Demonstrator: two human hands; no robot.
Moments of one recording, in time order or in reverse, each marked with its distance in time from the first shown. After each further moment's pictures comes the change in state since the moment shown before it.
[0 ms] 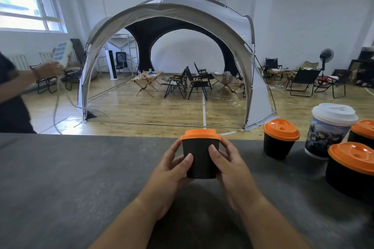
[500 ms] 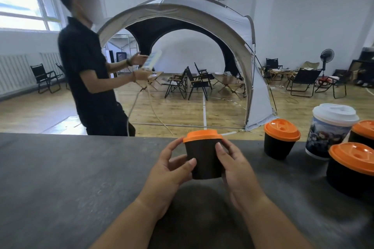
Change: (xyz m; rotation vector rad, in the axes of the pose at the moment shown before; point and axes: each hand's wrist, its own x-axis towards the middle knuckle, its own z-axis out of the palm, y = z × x) left_hand 0.000 -0.001 -0.002 0.096 0.046 0.055; right_hand 0.002 -0.004 0.001 0.007 0.078 -0.005
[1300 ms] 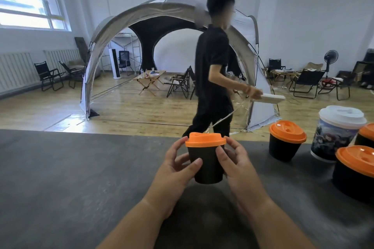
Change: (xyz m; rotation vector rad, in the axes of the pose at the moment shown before) left_hand -0.001 -0.001 -0.002 -0.001 -0.024 0.041; right_hand -0.002 0.002 0.000 -0.099 -0.032 -0.062
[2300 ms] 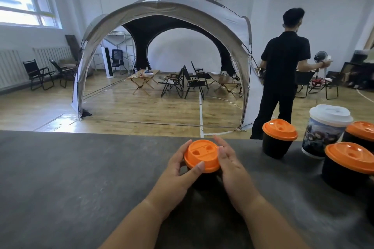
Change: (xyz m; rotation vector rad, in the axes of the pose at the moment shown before) left_hand 0.001 -0.012 -0.002 0.324 -0.076 0.009; right_hand -0.003 0.005 -0.001 -0.197 -0.067 0.053
